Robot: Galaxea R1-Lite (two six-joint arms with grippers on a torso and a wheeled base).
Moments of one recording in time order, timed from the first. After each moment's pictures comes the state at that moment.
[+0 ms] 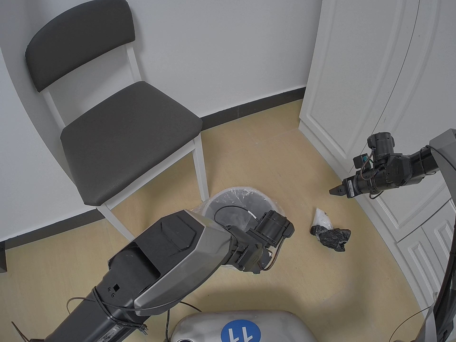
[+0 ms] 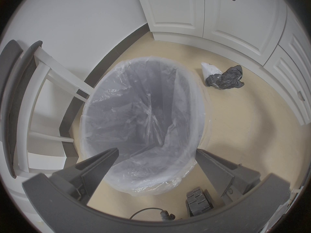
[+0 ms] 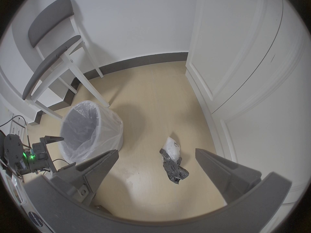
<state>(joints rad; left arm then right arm) -0.81 2.72 -1.88 0.11 0.52 -0.05 0.04 2.18 -1.38 -0.10 0.13 -0.23</state>
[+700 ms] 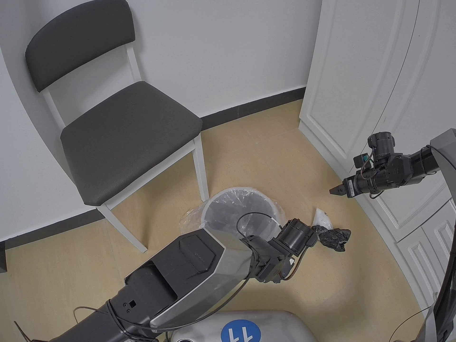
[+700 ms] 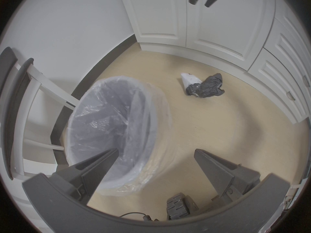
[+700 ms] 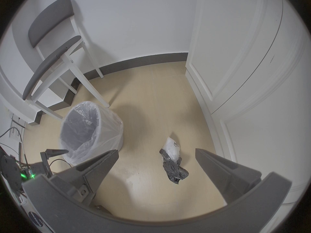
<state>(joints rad) -0.90 2.77 -2.00 0.13 0.49 -0.06 0.04 2.18 -1.38 -0.10 0.13 -0.23</state>
